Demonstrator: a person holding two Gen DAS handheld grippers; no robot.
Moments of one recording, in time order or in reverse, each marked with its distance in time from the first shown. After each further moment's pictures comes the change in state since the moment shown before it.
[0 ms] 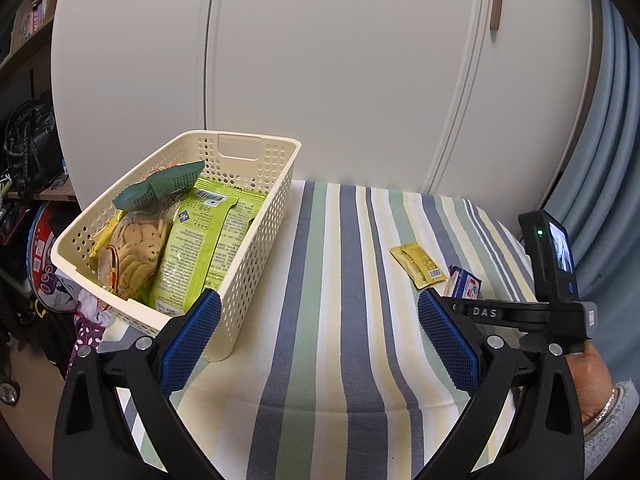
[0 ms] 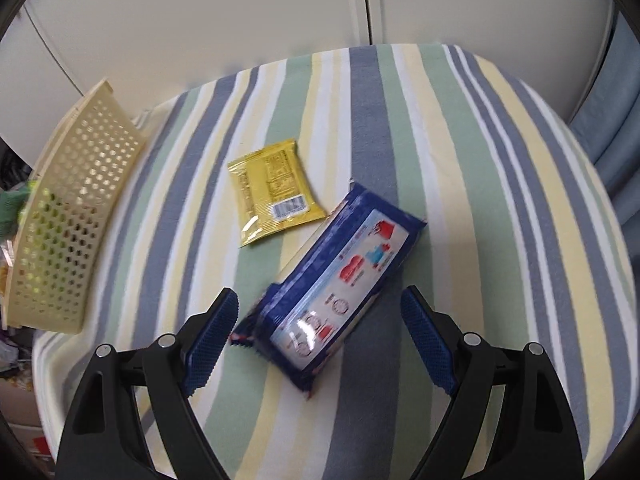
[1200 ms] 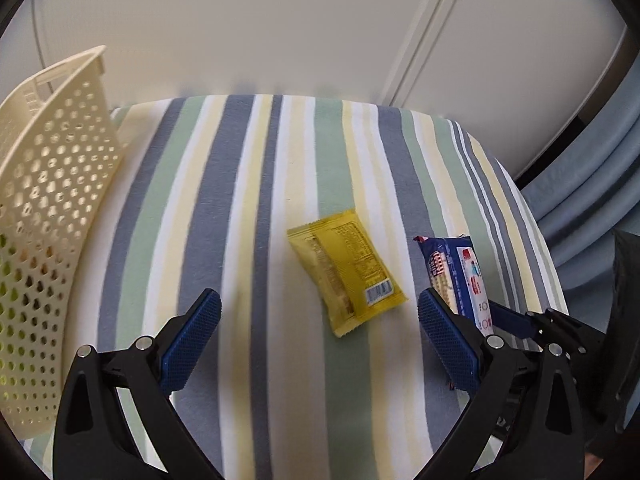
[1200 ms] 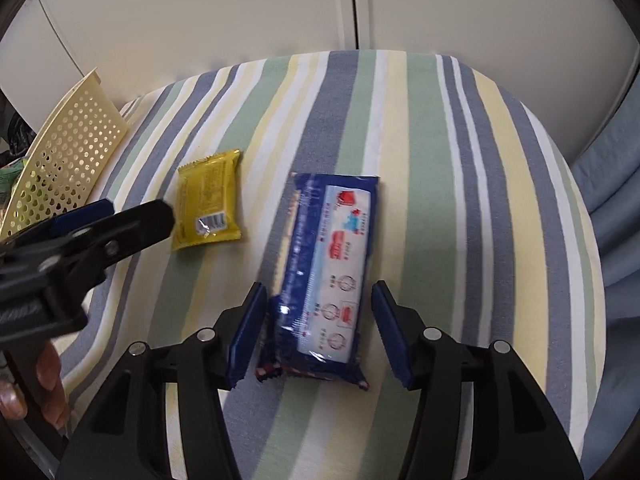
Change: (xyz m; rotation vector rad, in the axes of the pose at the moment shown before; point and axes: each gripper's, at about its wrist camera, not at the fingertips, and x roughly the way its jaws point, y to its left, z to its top) left arm 0.186 -0.112 0.025 0.028 0.395 -0.123; right arm 0.001 -0.056 0.021 -0.126 0.028 0.028
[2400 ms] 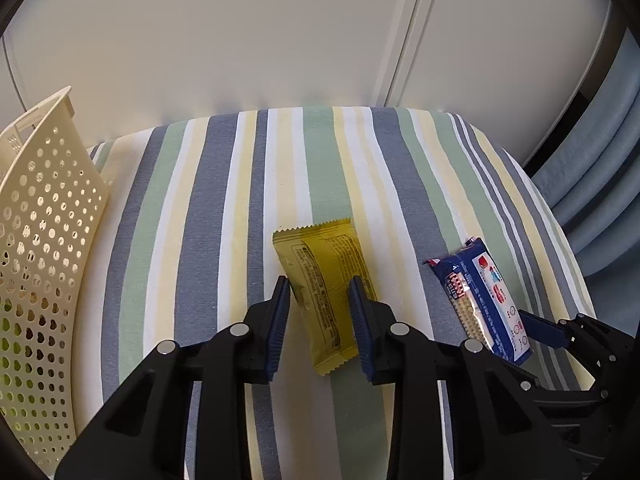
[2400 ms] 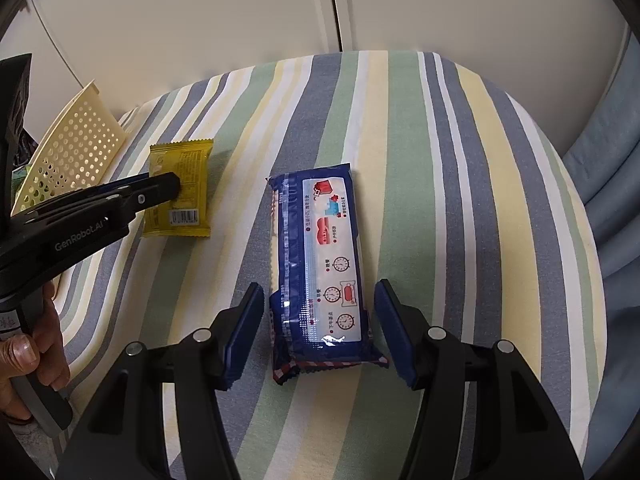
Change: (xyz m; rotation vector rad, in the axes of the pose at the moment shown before) left arm 0.011 -0.010 0.012 0.097 -0.029 0.055; right arm -0.003 -0.012 -0.005 0.032 -0.030 0.026
